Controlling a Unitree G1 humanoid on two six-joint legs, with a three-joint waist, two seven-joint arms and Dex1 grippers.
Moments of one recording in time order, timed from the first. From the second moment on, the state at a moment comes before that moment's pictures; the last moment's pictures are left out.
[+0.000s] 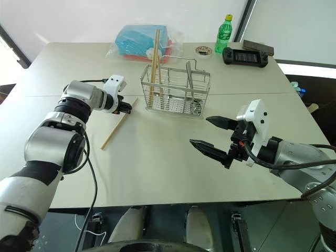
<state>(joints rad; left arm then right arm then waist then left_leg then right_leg) -1.27 0.37 -0.08 1.15 -0.03 0.85 -0.61 -0.04 -0.89 -0.36 -0.72 1.07 0.82 0.57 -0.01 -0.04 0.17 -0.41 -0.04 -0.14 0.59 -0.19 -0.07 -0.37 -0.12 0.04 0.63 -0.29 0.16</state>
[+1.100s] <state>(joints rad) -1.44 0.15 0.25 0.91 -0.30 -0.03 -0.48 0.03 -0.92 -0.46 -0.79 1.15 0.84 0.46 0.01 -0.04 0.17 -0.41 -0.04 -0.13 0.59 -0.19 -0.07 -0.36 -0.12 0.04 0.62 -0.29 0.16</state>
